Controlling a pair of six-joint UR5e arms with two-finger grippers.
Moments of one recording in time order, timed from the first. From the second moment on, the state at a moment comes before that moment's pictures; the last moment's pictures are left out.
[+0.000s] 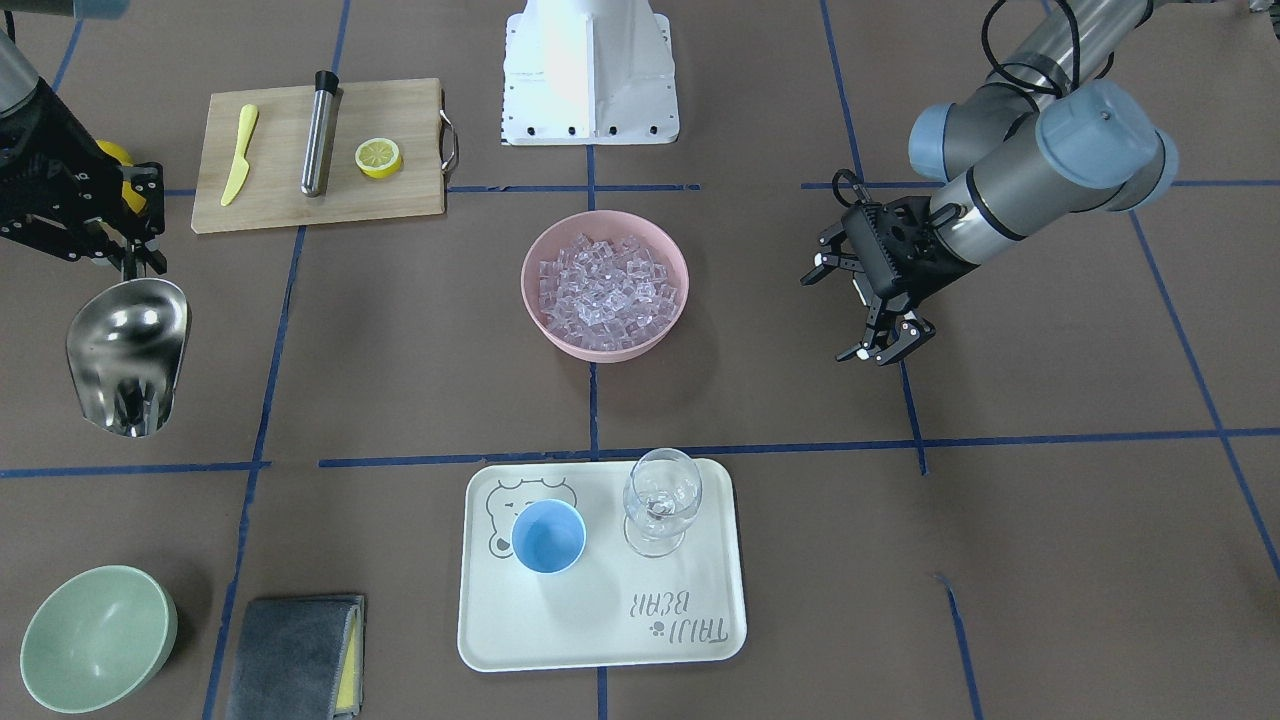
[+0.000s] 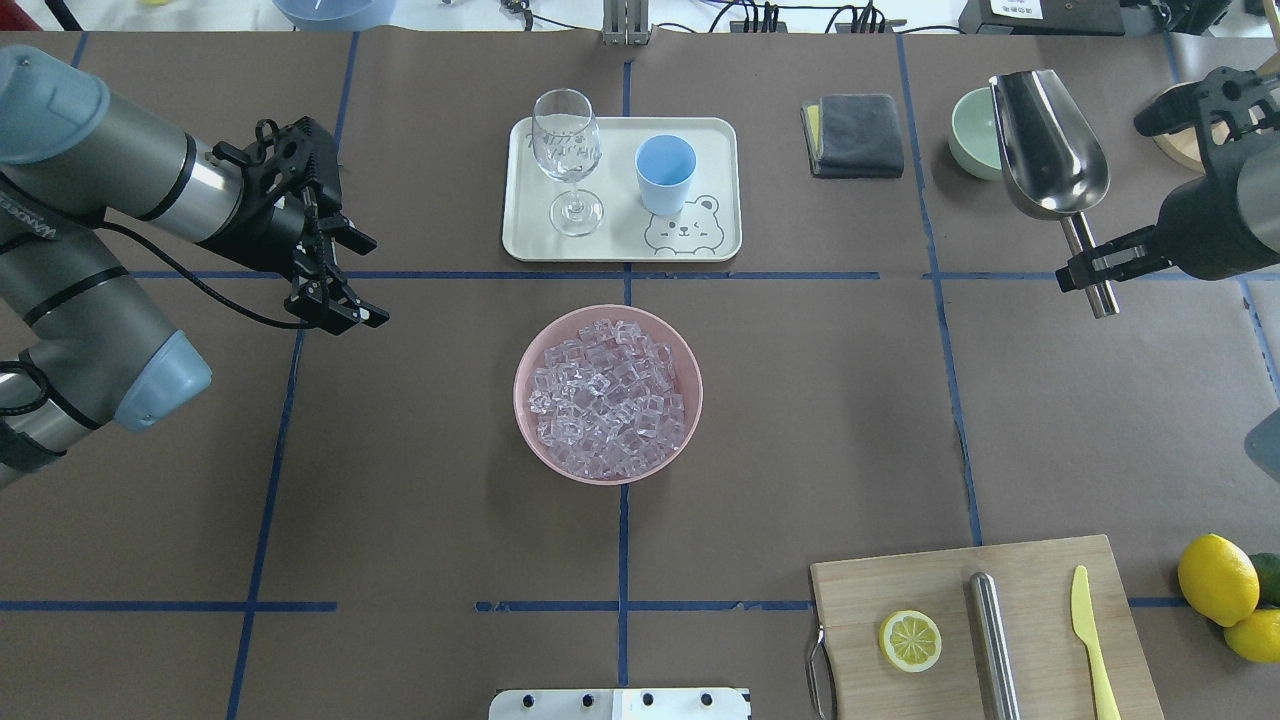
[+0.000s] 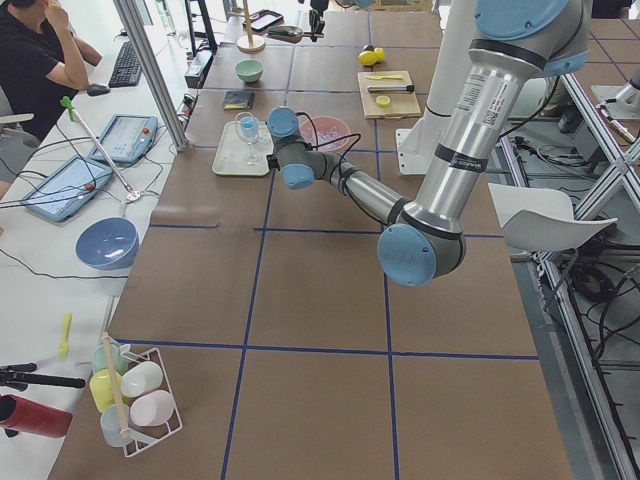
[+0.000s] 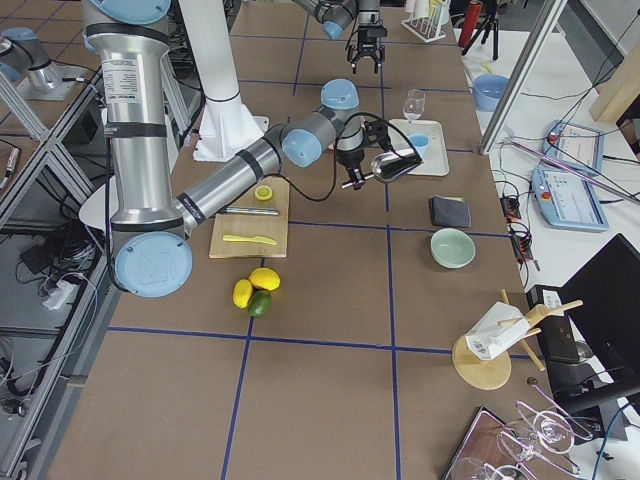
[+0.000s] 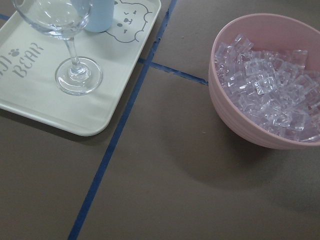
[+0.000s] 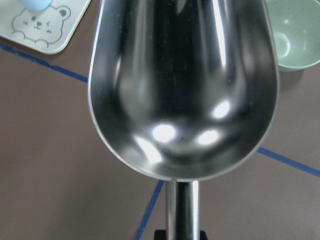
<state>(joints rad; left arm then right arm) -0.87 -1.95 -1.64 -2.25 -2.35 0.02 0.99 -1.51 2.13 -1.50 2.11 0.43</state>
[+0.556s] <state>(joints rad) -0.84 -1.96 -1.64 -2.30 -2.35 0.03 0.99 -1.31 2.12 -1.86 2.01 -0.14</state>
